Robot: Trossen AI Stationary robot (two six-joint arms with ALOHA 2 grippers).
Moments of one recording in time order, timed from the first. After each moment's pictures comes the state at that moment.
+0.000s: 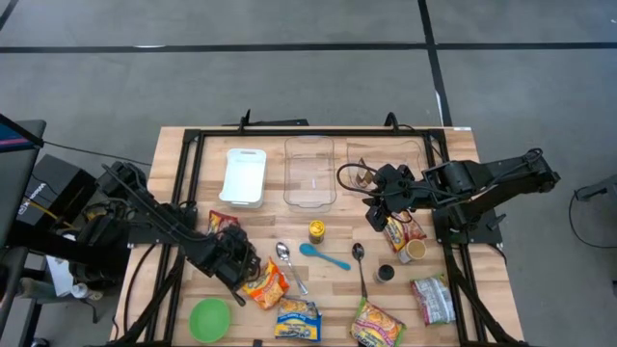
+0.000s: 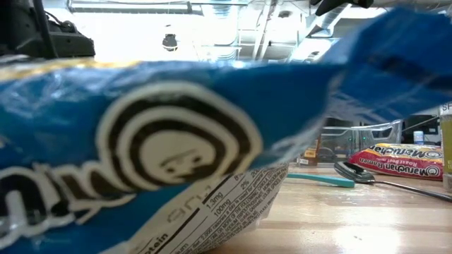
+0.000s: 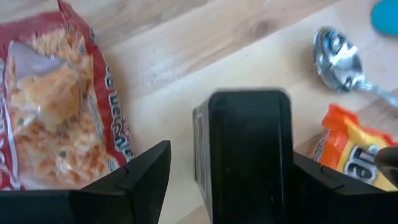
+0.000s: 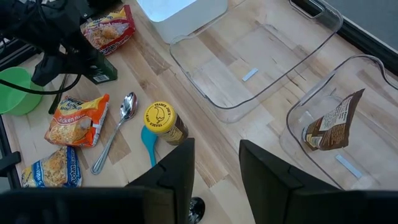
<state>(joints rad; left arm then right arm) -0.65 1.51 0.83 -0.80 -0.43 -1.73 0.26 1.28 1.40 -1.06 0.44 0.79</state>
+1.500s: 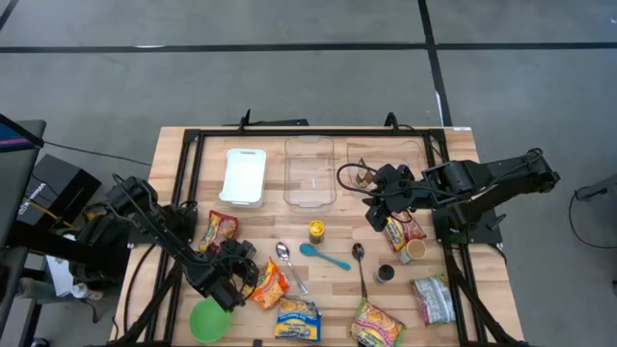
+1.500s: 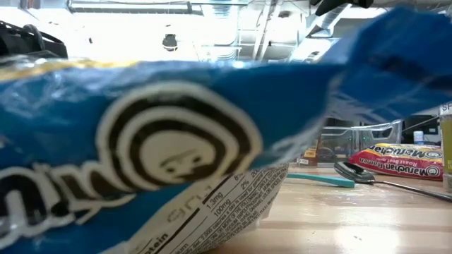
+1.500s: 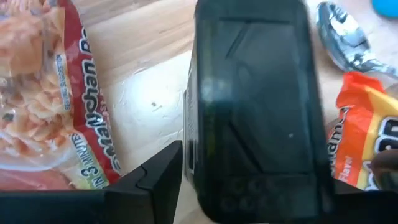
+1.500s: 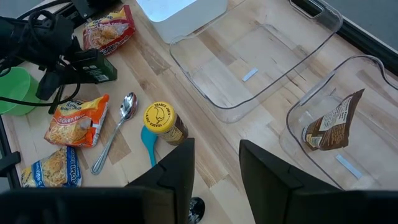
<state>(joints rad) -0.80 1.69 0.83 -0.74 -0.61 -1.91 0.26 1.28 1.40 -1.06 0.45 0.79</state>
